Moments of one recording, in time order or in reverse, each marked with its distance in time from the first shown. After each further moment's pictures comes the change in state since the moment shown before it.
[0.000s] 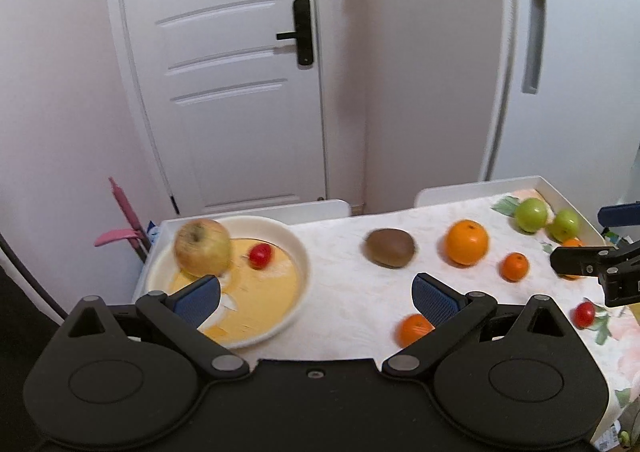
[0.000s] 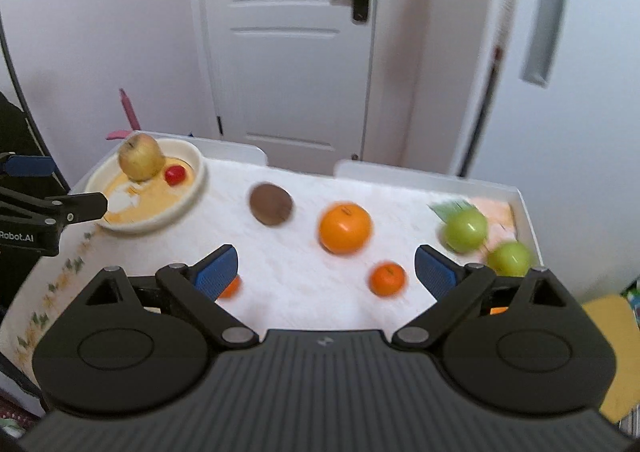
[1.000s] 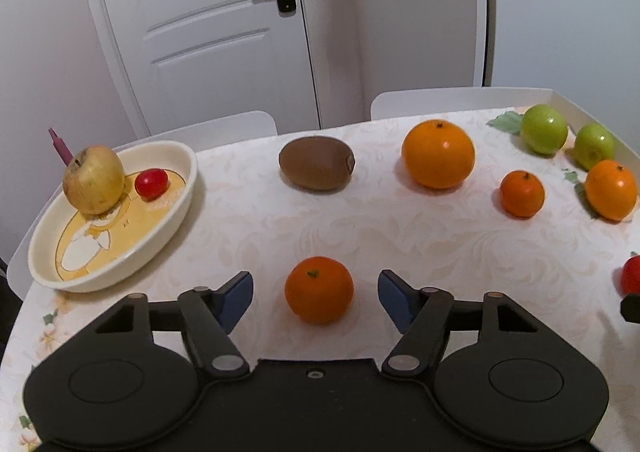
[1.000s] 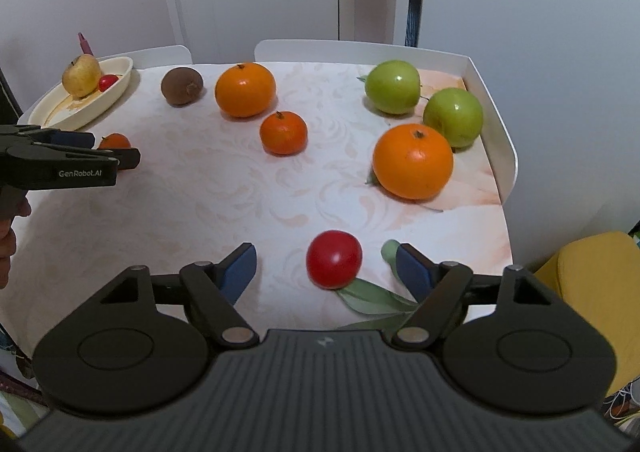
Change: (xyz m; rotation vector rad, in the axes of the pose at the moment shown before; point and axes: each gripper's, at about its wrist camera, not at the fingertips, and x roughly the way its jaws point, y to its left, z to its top) left arm 0.118 -0.102 -0.061 0.024 0.095 0.082; right arm 0.052 -0.089 -0.107 0.042 0.100 0.006
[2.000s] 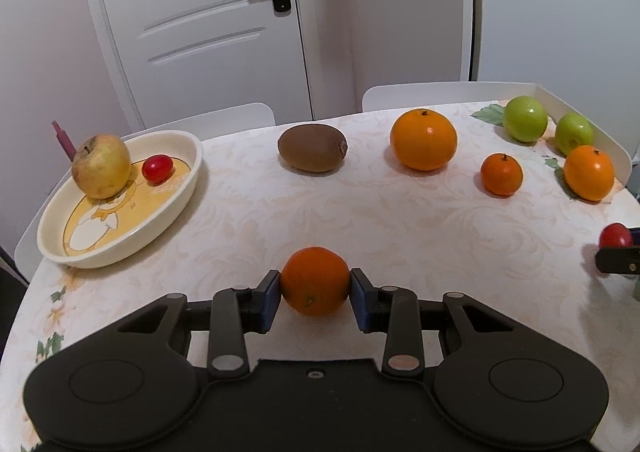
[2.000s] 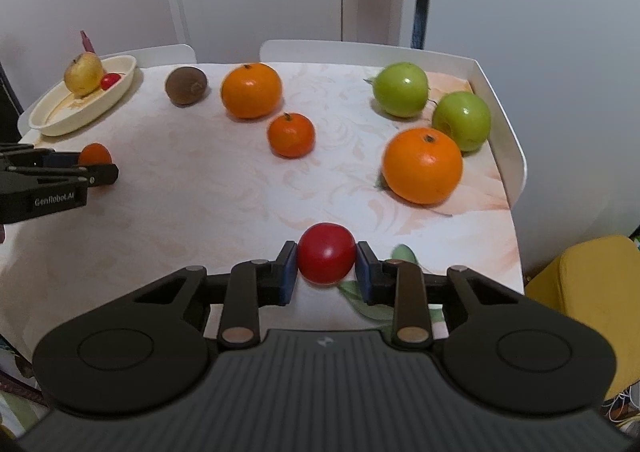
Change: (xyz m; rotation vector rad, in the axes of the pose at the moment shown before) left arm -0.026 0.002 -0.015 -0.001 0.000 -0.023; right arm -0.003 0.013 0.007 -0.017 -0.009 0.012
